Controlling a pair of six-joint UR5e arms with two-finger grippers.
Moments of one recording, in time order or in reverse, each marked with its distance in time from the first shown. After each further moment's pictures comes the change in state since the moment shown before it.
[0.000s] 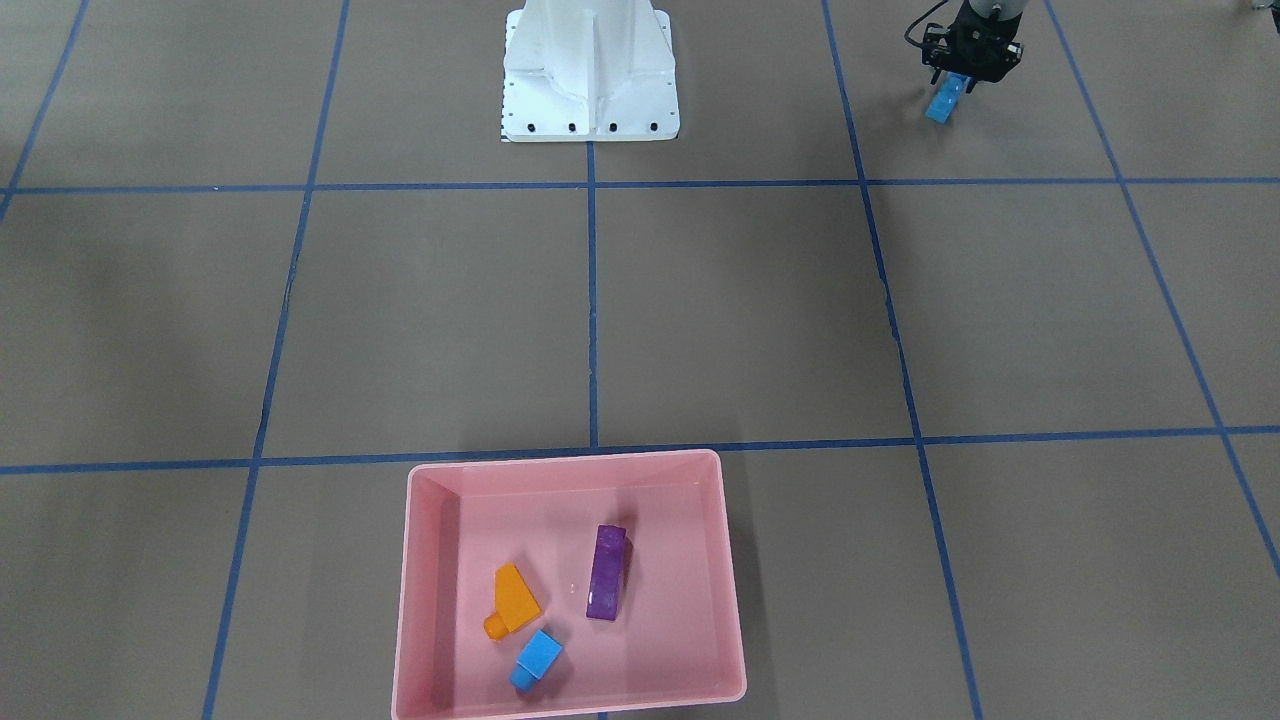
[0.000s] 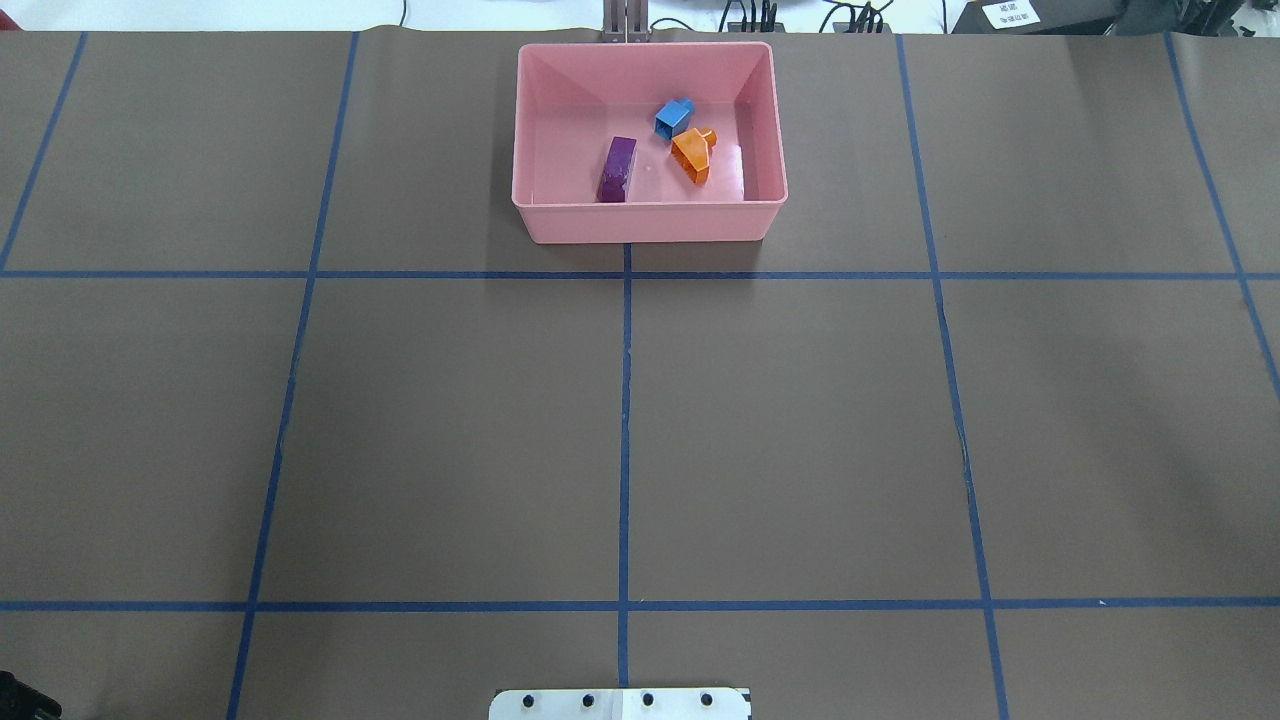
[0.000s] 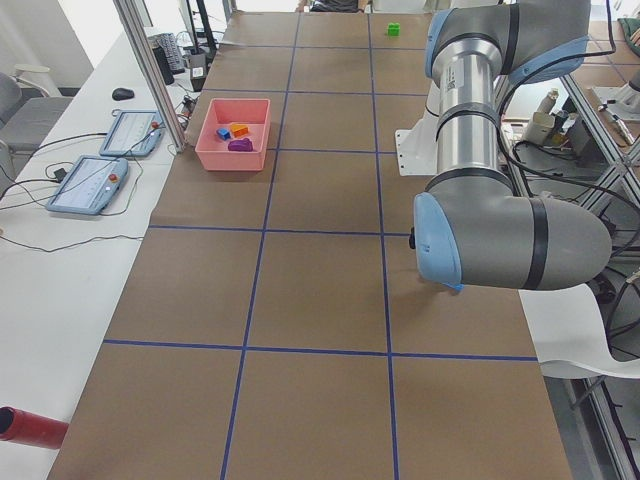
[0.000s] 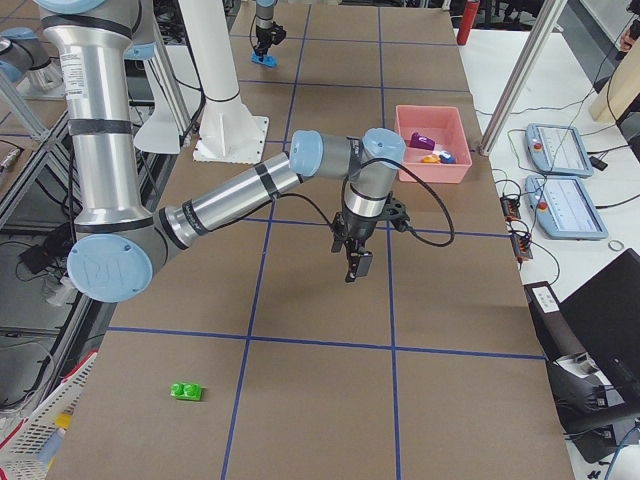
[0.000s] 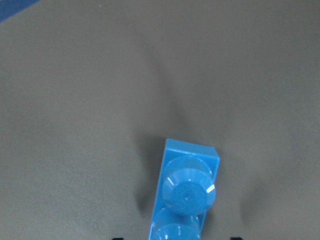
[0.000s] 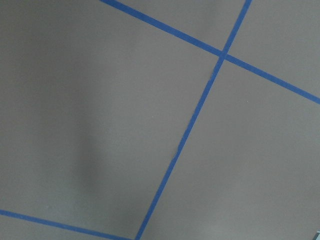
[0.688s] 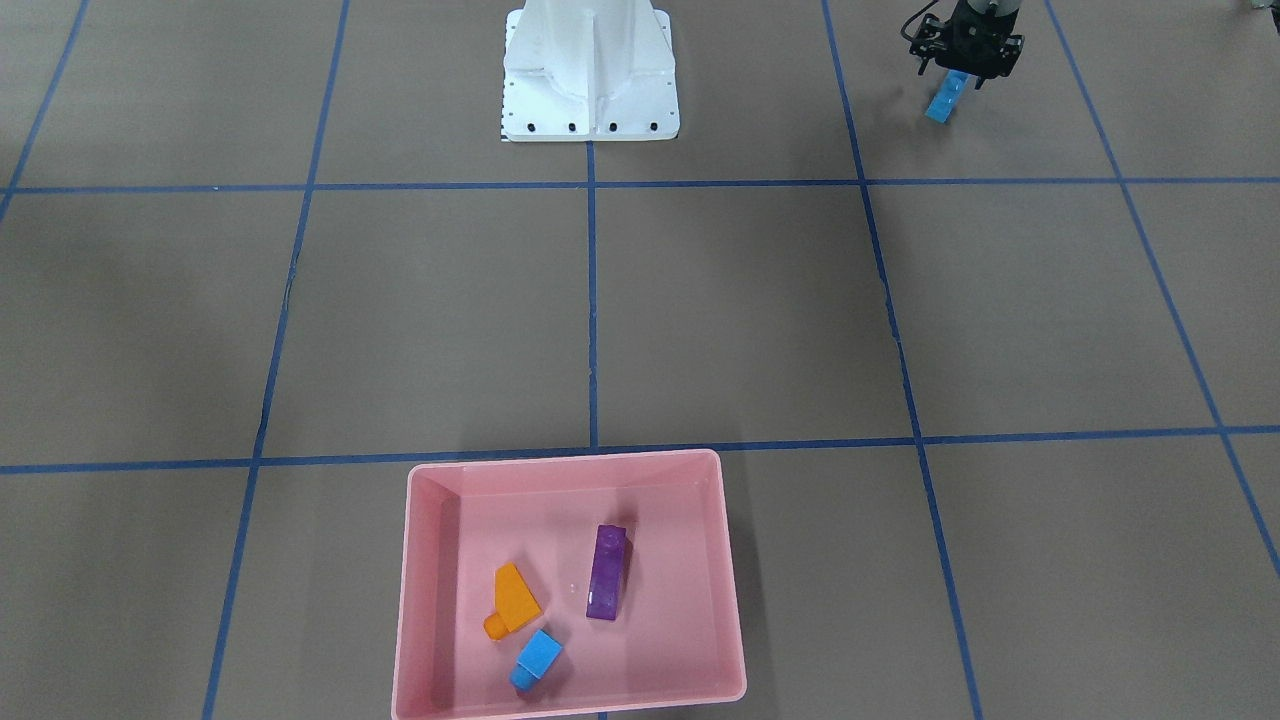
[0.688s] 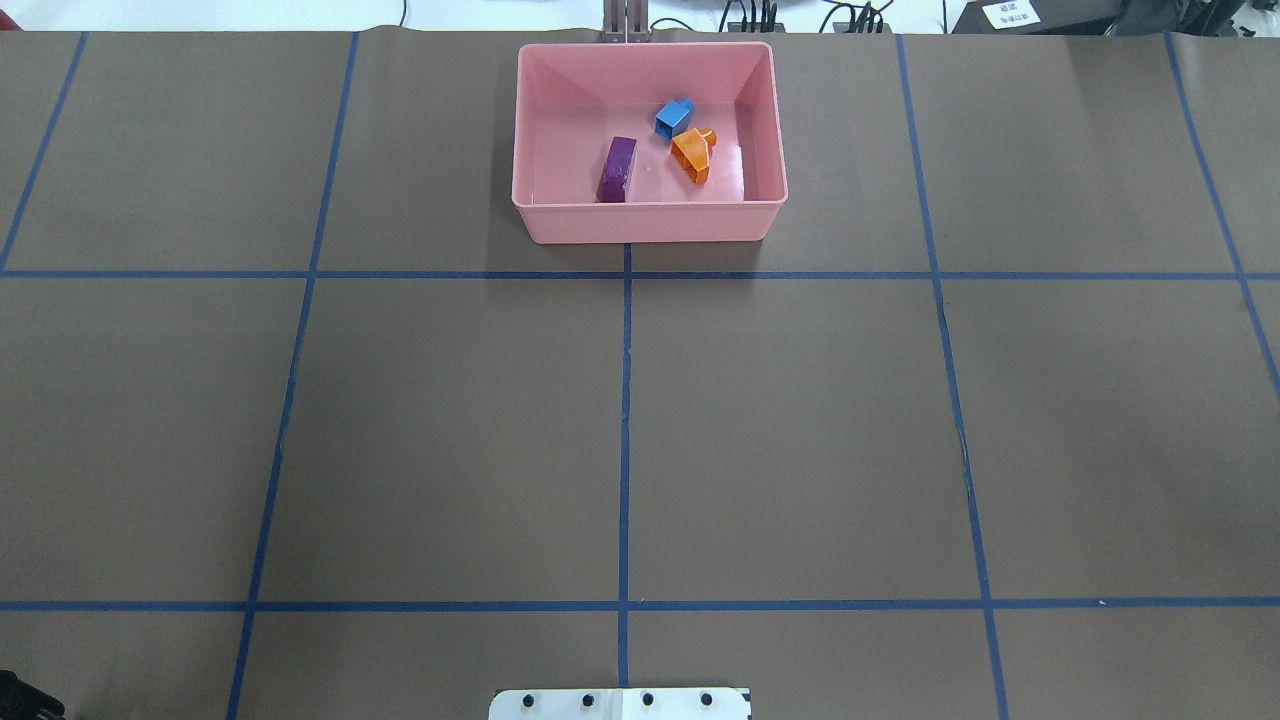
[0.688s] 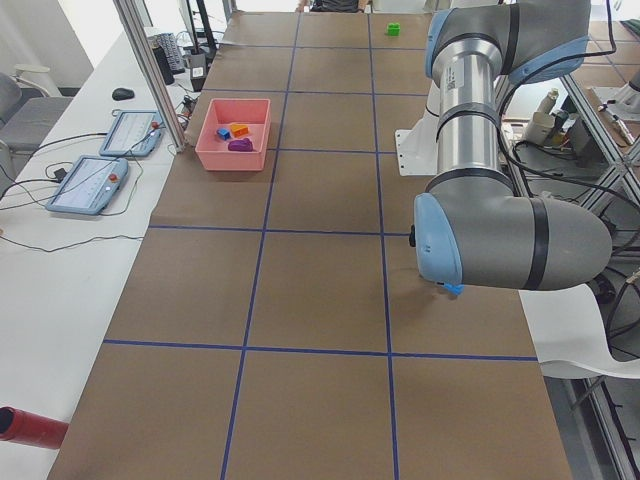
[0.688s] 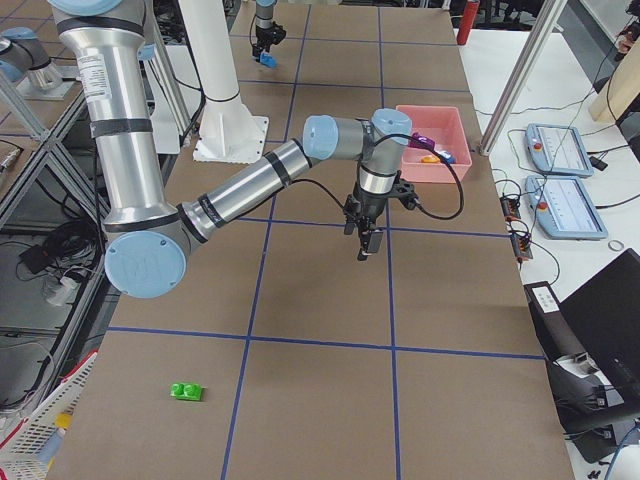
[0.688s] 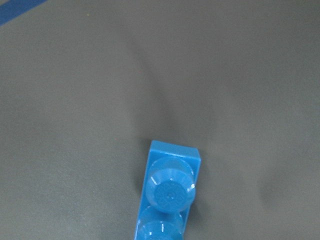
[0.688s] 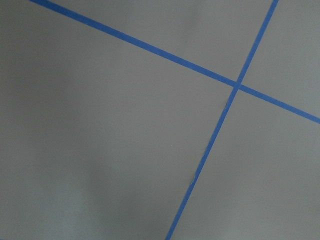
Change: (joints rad) left arm -0.001 -0.010 -0.005 0.048 -0.001 -0.004; right arm -0.108 0.083 0.006 -0.001 -0.021 0.169
